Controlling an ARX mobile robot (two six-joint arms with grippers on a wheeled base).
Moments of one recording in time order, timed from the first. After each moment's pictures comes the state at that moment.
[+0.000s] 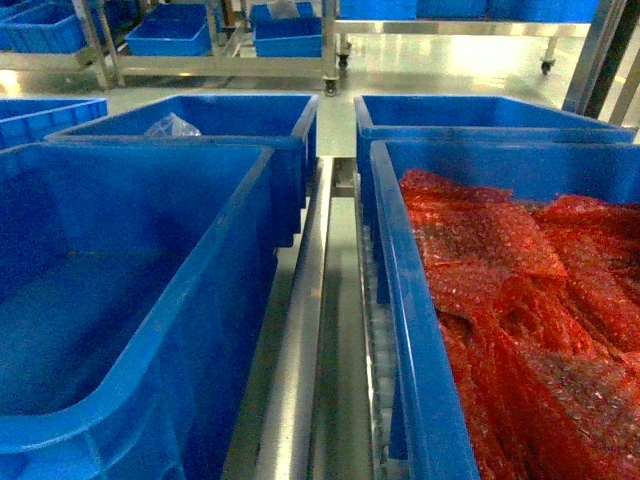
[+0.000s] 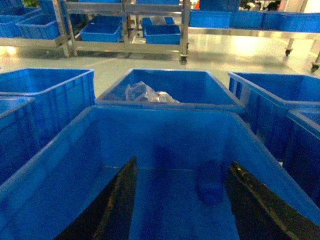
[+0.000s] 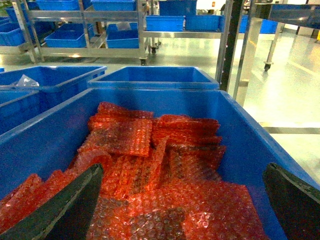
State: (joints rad) left arm -0.13 0.96 0.22 0.74 -0.13 -0.02; right arm 0.00 0.01 0.01 -0.01 0.00 0.00
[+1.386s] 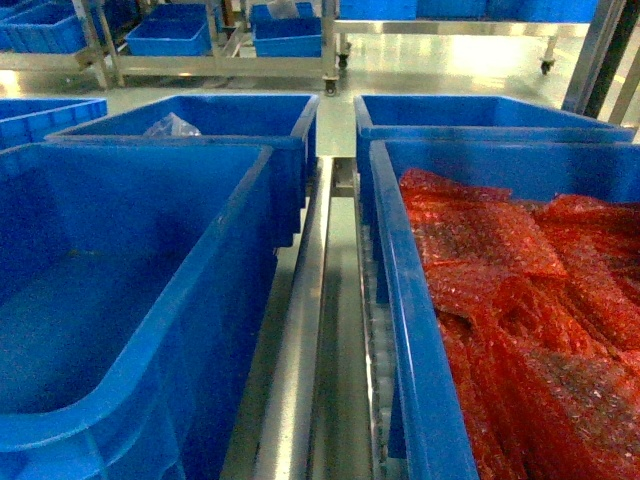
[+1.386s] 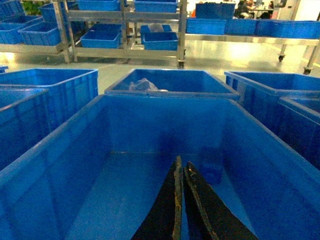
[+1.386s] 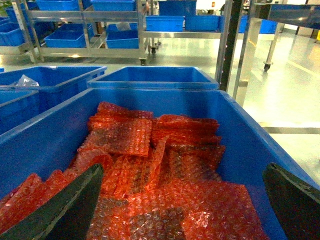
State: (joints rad) left arm 0.00 0.41 0.01 0.41 0.00 -0.01; right arm 0.00 0.01 0.01 0.00 0.00 0.00
